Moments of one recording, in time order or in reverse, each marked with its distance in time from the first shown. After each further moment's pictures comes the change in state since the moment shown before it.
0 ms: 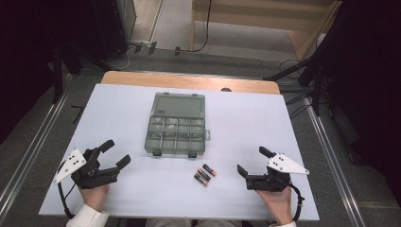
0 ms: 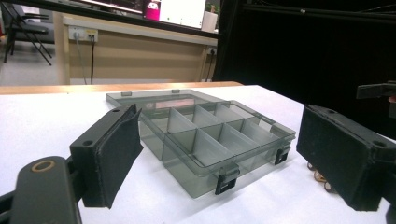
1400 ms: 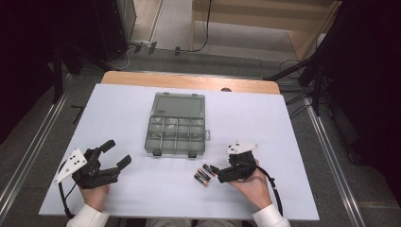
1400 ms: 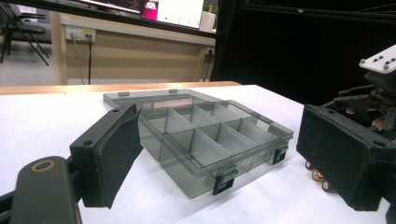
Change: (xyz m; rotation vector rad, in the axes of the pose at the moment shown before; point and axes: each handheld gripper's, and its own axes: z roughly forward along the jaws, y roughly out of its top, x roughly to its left) left arm 0.000 0.000 0.001 0.001 -0.008 0.001; right arm 0.034 0.024 0.080 0.376 0.120 -0.097
